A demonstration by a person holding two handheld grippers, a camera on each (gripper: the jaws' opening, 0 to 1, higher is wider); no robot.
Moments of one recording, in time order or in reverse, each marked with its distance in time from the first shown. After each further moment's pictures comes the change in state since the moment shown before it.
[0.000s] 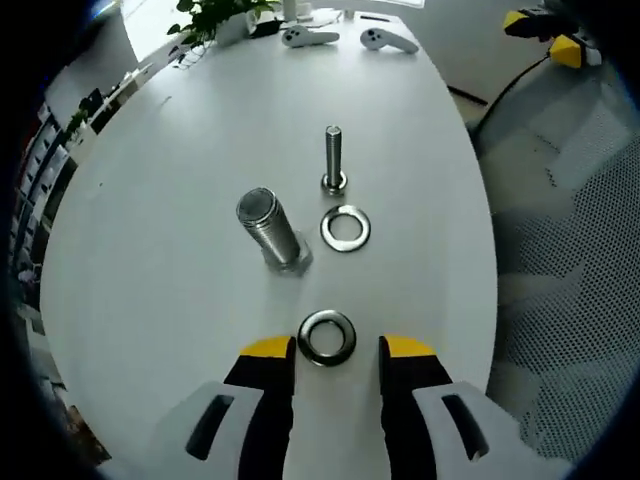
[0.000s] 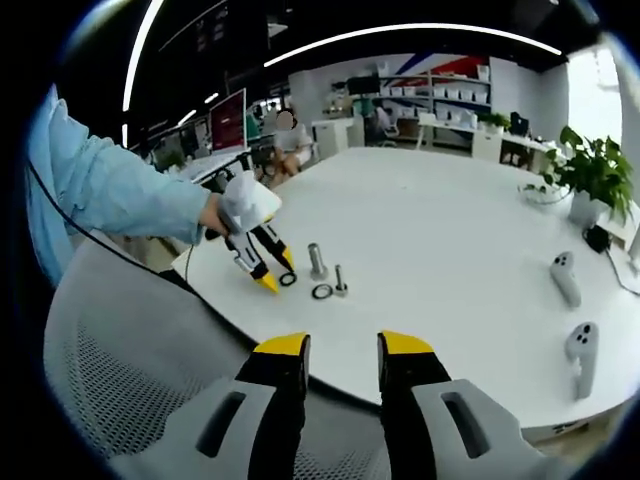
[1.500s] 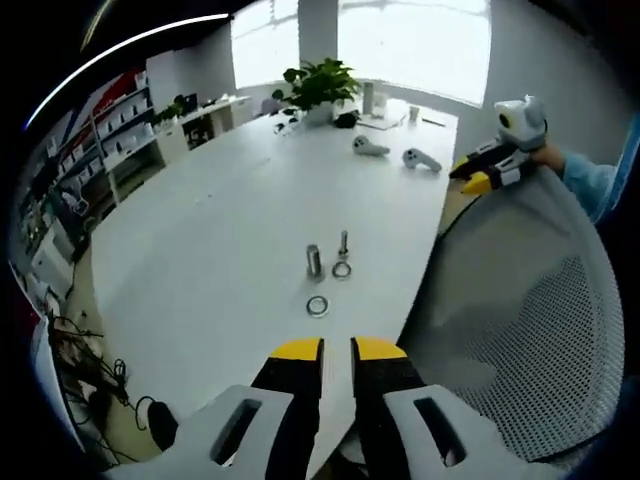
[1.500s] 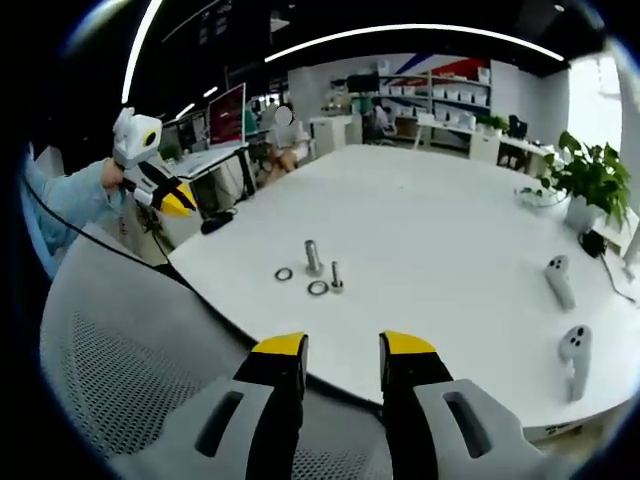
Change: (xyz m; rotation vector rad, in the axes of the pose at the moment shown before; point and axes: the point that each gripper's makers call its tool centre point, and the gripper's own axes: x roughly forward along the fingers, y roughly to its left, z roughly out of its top) left arm -0.172 -0.045 -0.017 -0.269 -0.338 0.168; right arm -0.002 -0.001 -0.003 -0.021 0.022 -0.015
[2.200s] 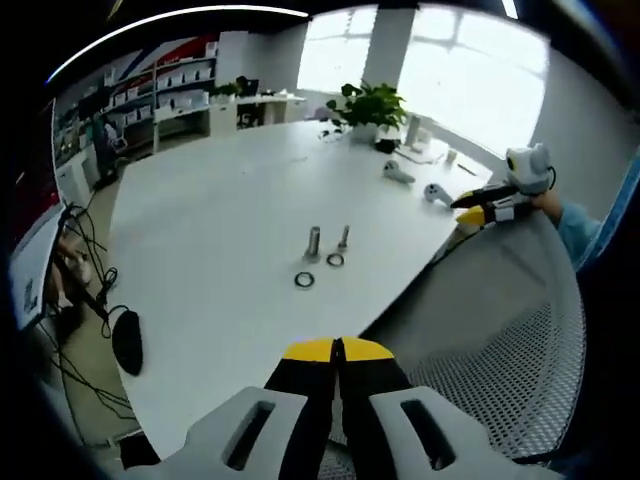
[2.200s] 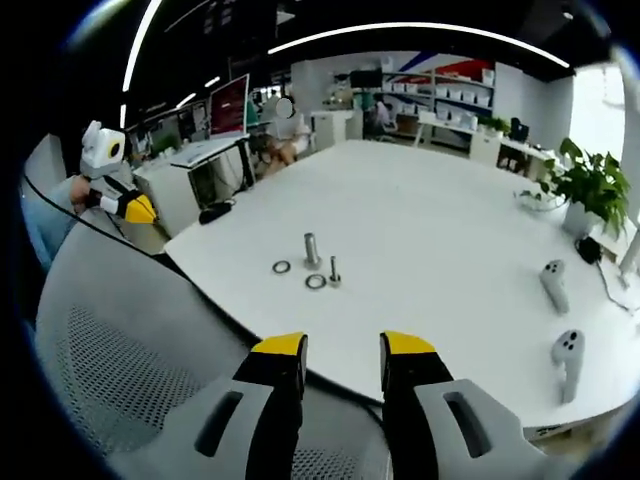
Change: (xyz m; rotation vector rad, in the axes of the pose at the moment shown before) left arm -0.062 -0.032 -0.036 -0.286 -0.118 0.084; right arm -0.001 -0.003 -0.001 -0.034 0.019 -0.027
